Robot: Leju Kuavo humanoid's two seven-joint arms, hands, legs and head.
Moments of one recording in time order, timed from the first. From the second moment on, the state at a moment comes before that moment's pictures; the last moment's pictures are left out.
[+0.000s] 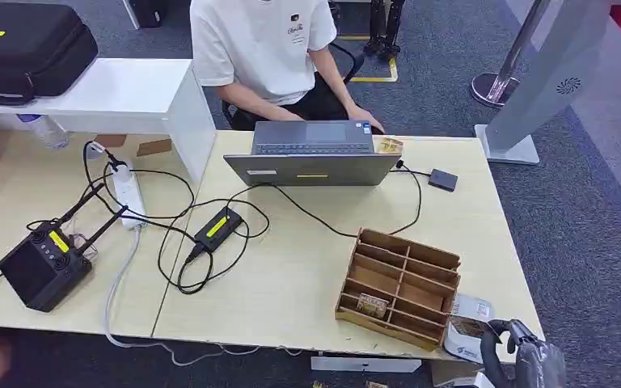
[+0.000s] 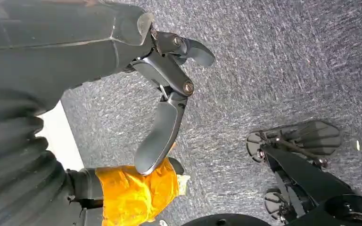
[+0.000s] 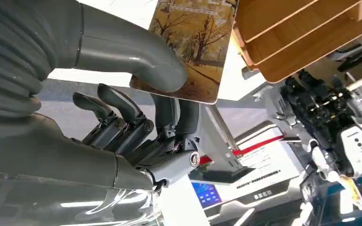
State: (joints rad) left arm -0.05 -0.06 1.20 -0.21 -1.34 -0.12 -0.19; right arm 0.34 -0.16 -0.08 -1.56 0.83 -0.65 -0.36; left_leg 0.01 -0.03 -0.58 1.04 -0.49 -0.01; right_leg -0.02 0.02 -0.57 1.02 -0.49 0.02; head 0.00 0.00
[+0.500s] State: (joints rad) left arm -0.05 -0.06 1.20 -0.21 -1.34 -0.12 -0.19; right arm 0.33 -0.13 -0.09 -1.52 0.83 -0.64 -0.37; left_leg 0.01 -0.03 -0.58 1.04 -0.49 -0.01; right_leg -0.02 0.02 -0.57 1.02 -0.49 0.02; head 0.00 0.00
